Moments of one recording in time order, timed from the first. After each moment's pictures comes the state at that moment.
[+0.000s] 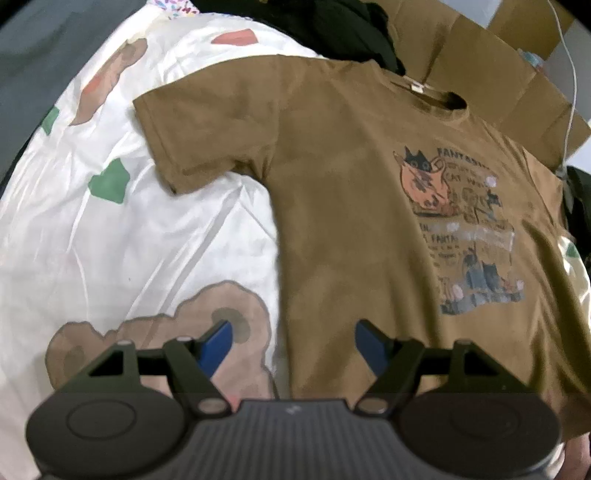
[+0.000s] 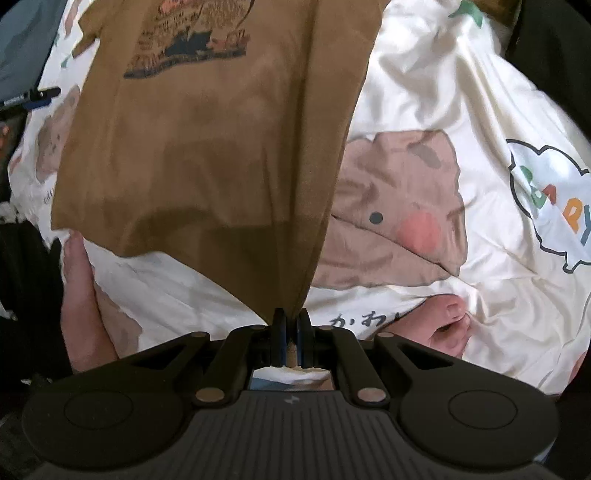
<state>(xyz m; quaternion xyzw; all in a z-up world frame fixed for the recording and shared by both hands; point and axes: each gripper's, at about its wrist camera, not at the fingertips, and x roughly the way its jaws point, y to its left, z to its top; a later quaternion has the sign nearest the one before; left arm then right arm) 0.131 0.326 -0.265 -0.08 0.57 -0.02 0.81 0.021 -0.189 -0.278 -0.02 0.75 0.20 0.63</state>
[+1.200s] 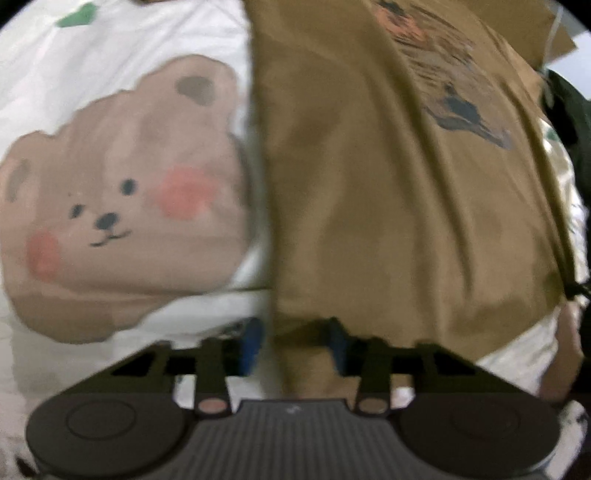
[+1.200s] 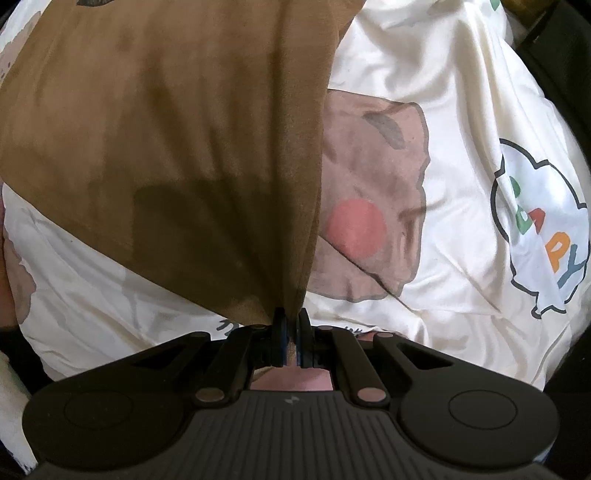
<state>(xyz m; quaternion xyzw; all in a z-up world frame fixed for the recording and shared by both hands) 0.045 0.313 -0.317 -0.11 0.70 -0.11 0.70 0.032 -0.200 -0.325 -0.15 0.75 0.20 0.61</state>
